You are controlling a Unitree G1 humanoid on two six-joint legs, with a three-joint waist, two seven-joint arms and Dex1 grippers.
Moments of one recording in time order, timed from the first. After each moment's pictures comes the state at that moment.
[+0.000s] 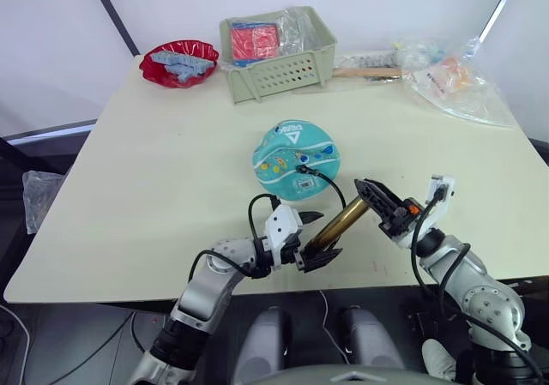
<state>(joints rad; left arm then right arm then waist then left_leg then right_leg) -0.11 0.39 -0.29 -0.17 -0.26 0.21 -0.88 0.00 -0.25 -0.08 -0.48 1.02 0.62 0.32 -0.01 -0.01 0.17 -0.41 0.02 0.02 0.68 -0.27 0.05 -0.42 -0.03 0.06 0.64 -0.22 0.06</state>
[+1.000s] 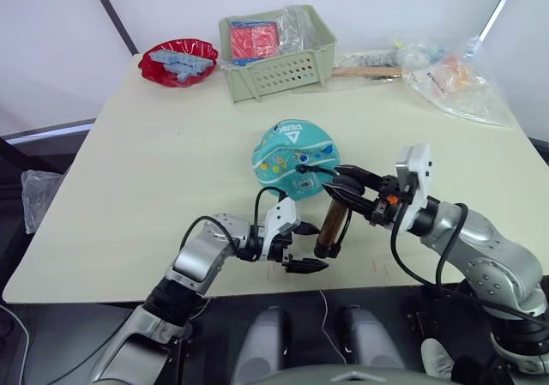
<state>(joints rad) -0.34 0.50 -0.36 -0.01 -0.30 0.43 -1.15 -0.23 -0.47 0.08 -0.58 0.75 0.62 0.54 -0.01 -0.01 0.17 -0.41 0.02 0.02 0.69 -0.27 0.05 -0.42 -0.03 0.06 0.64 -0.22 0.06</state>
